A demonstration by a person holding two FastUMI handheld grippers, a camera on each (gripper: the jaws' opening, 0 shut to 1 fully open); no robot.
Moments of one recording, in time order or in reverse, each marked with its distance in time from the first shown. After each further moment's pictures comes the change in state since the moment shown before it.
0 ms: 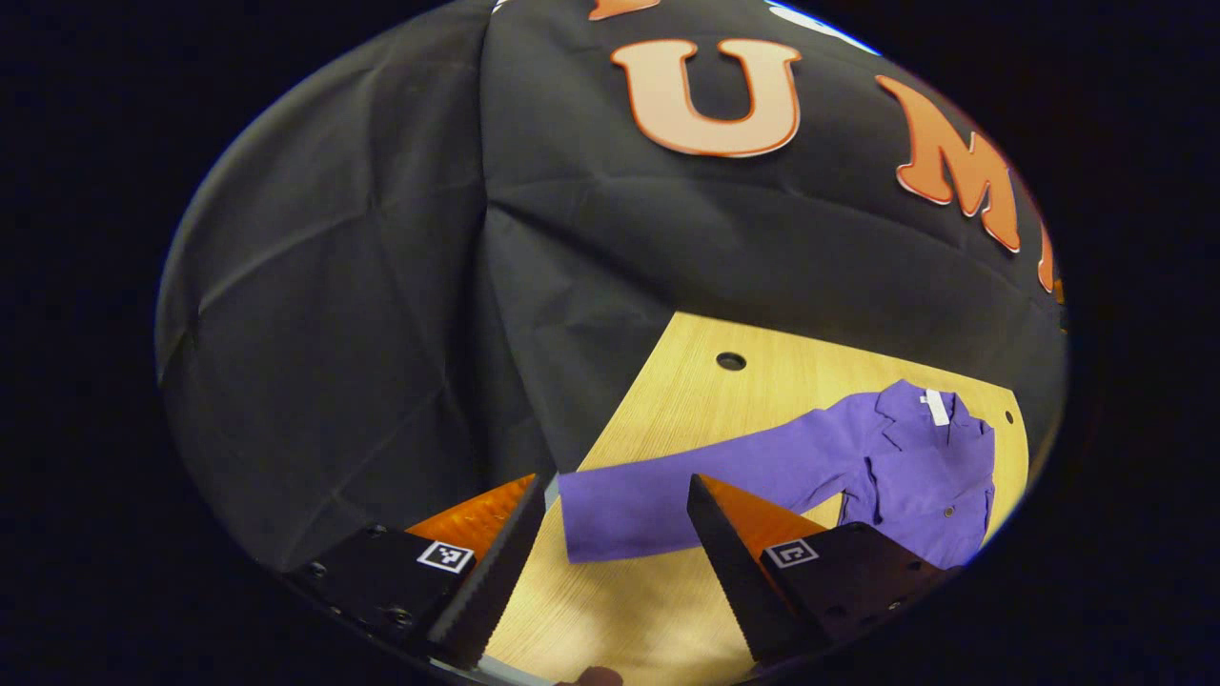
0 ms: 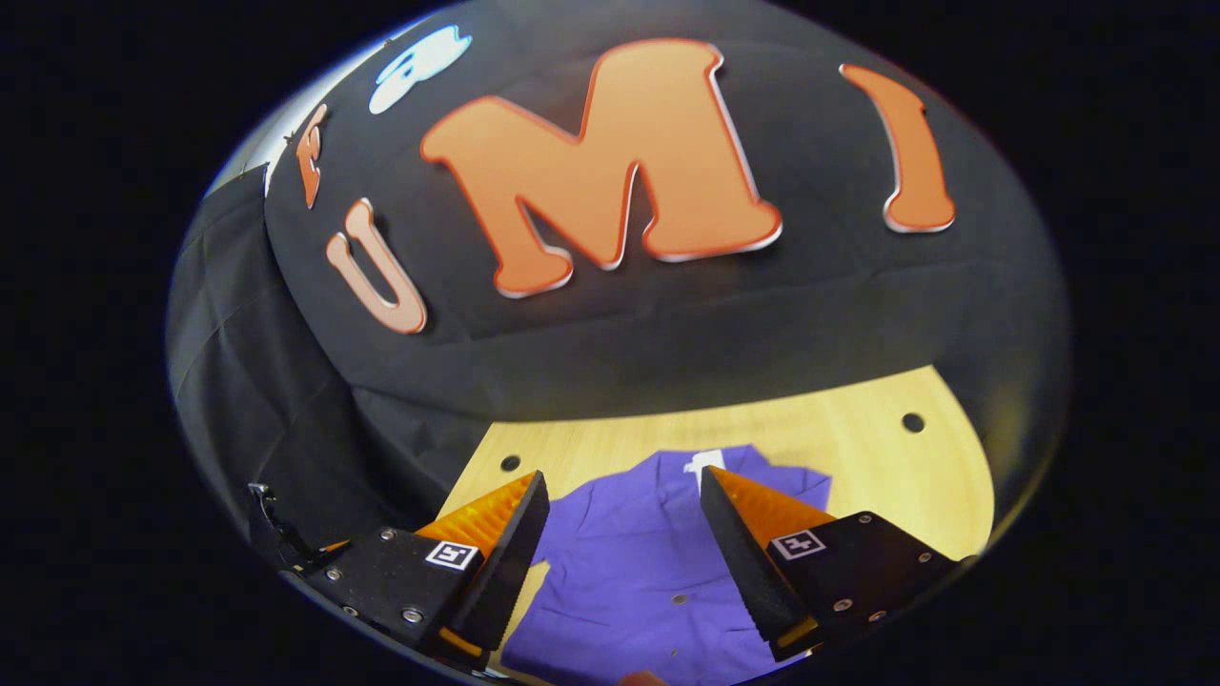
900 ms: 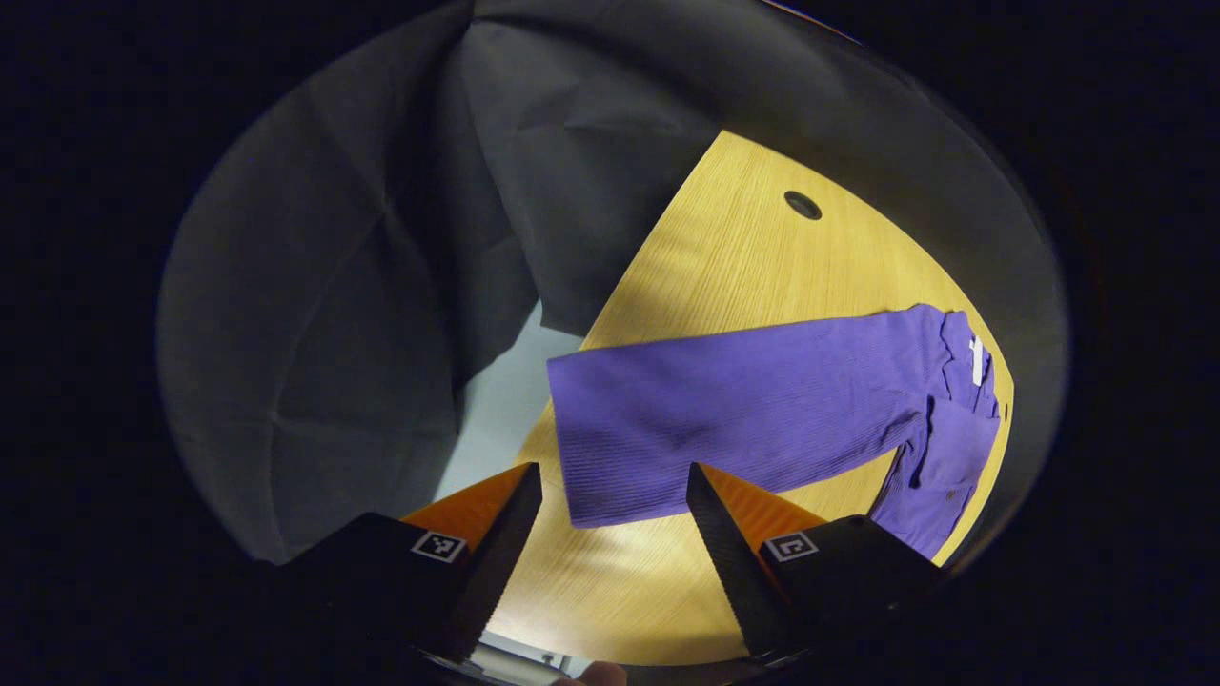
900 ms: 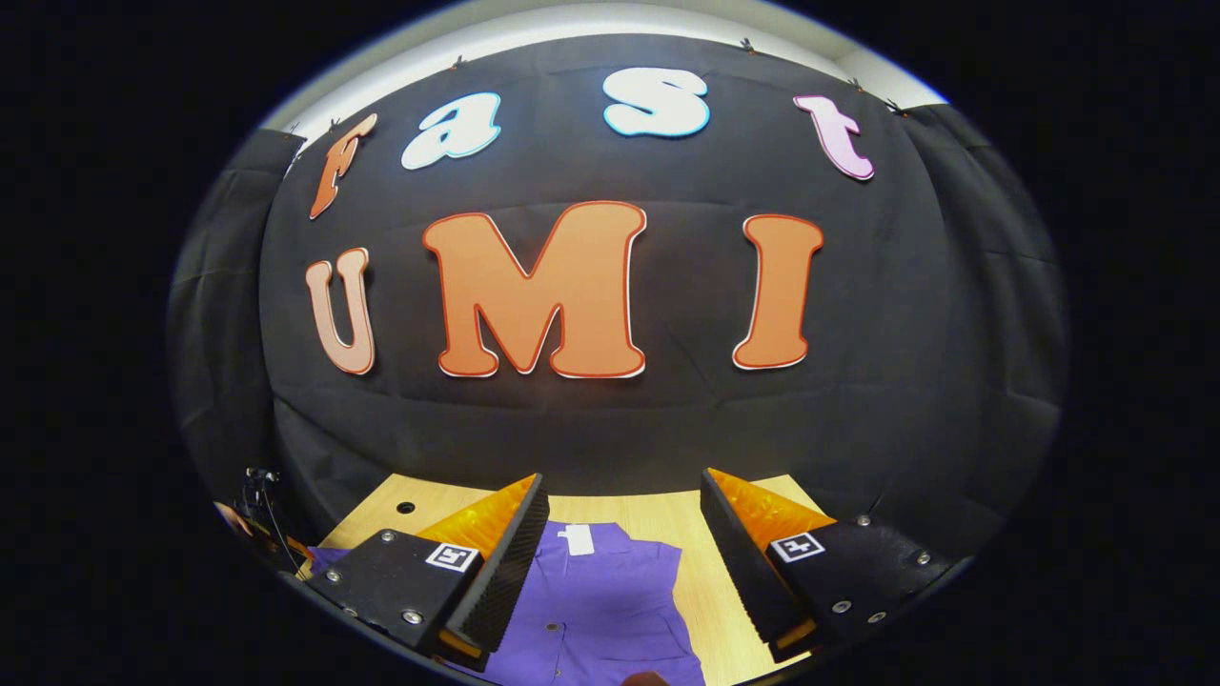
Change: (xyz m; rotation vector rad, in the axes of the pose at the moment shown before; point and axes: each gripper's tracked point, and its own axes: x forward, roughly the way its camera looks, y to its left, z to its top) left arm 0.096 0.014 -0.093 -0.096 0.640 -0.079; right arm -0.122 -0.057 0.022 -0.149 -0.323 -0.281
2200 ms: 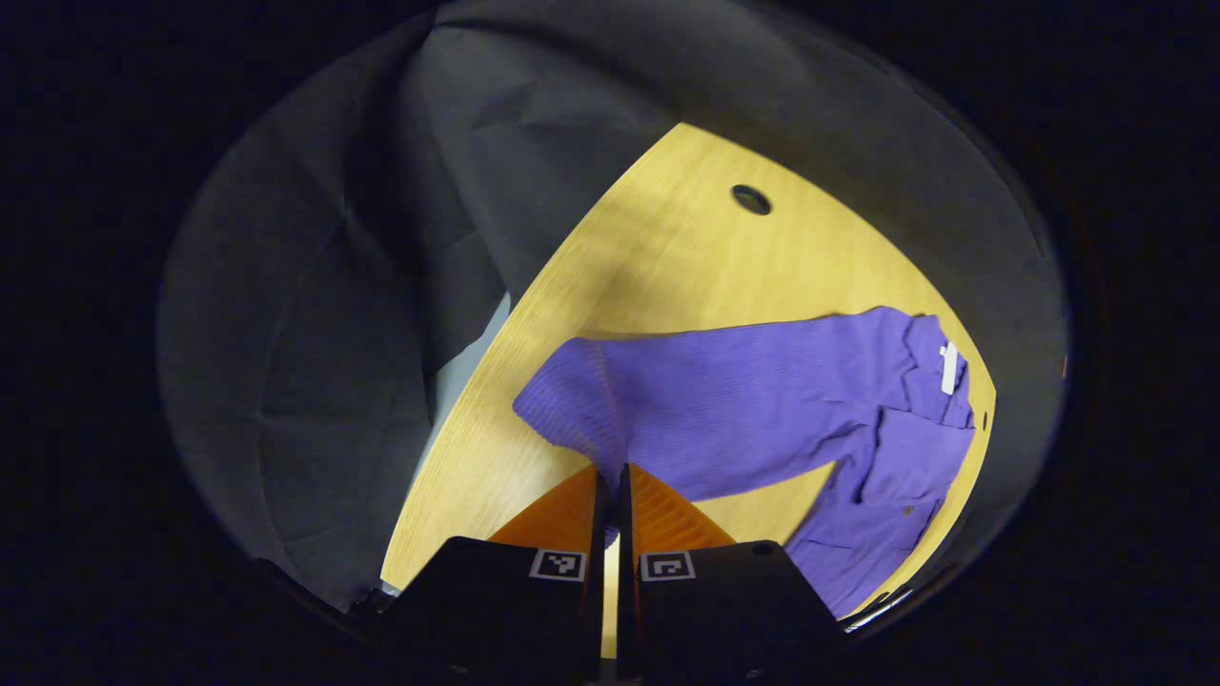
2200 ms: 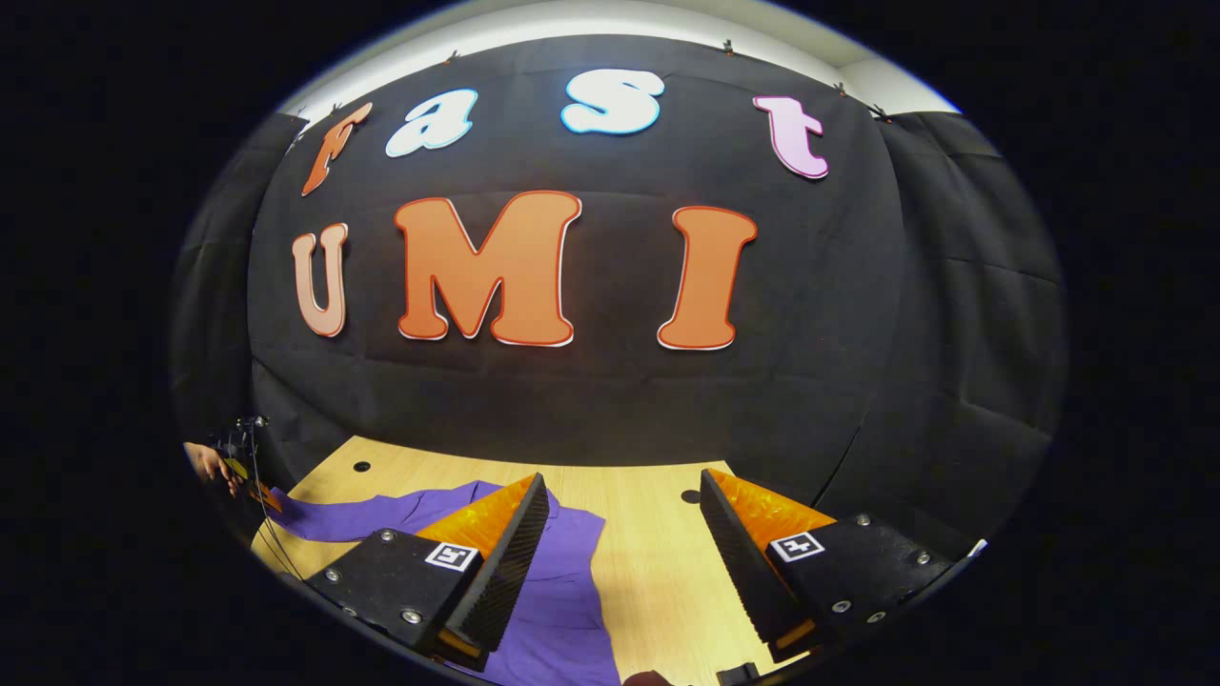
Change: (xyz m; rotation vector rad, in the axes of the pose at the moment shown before) left arm -0.044 -0.093 0.015 0.034 -0.032 -0.046; right arm -0.053 -0.110 -0.014 -0.073 0.033 -0.072
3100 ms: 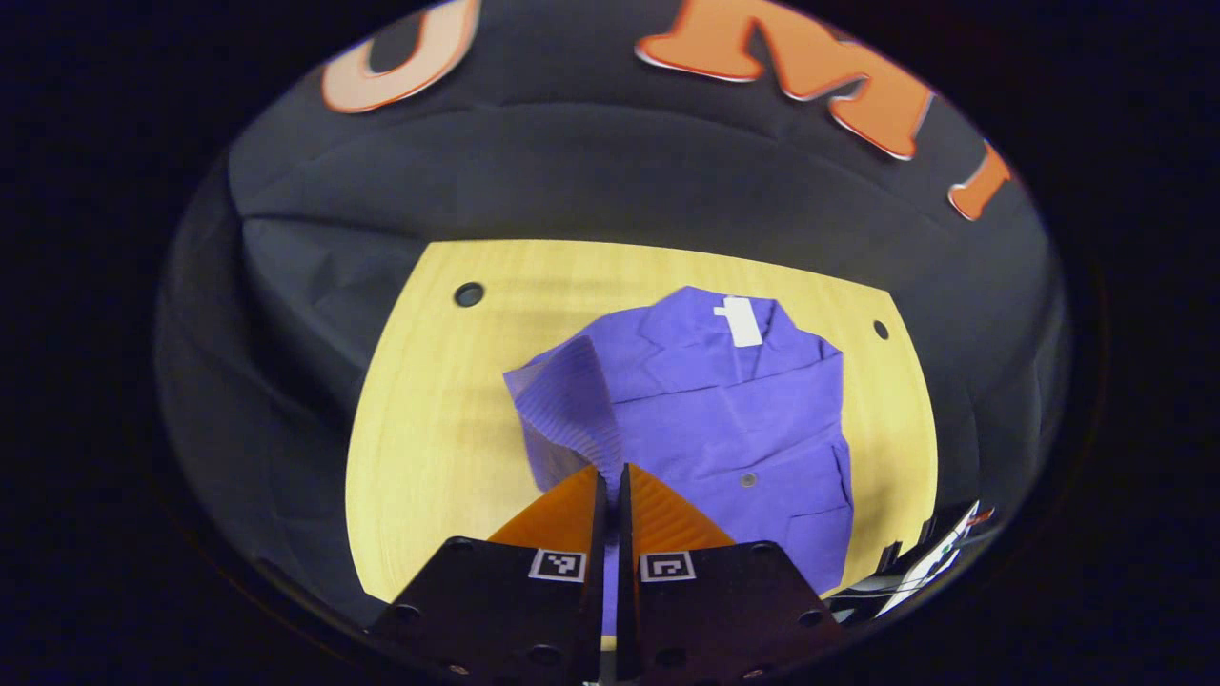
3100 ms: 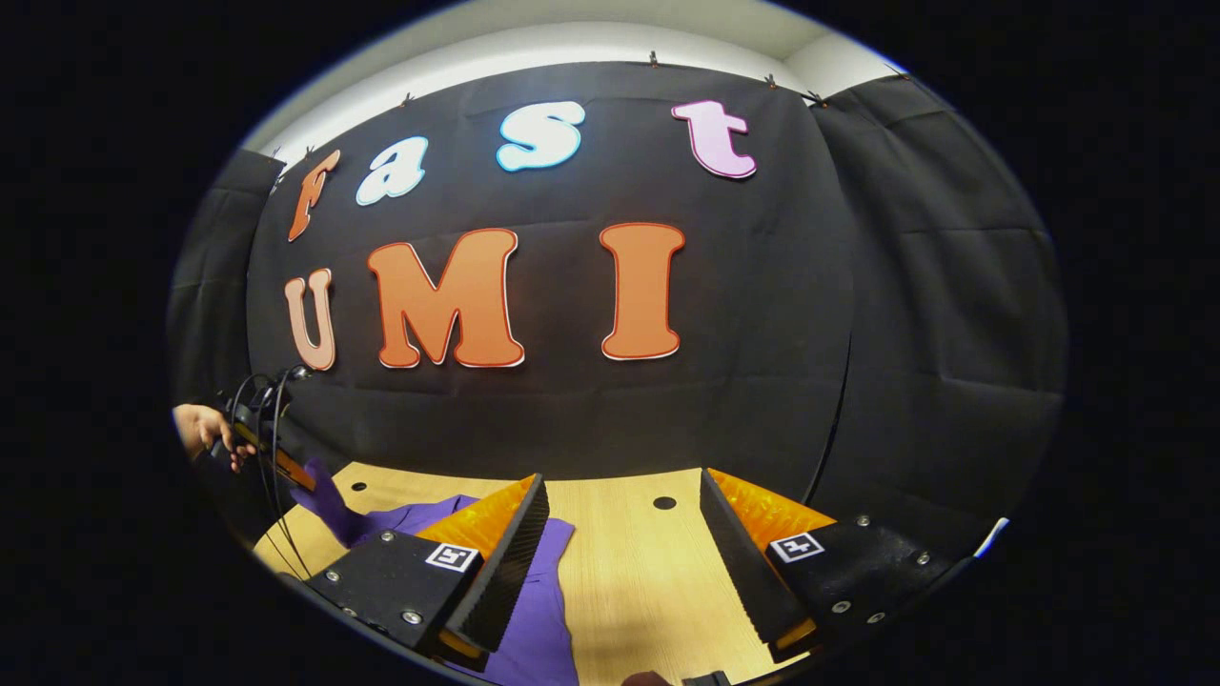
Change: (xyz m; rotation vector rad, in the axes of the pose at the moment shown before) left arm -0.150 -0.274 -0.019 0.455 -0.171 -0.163; right arm -0.044 -0.104 -0.033 0.105 -0.081 0.008
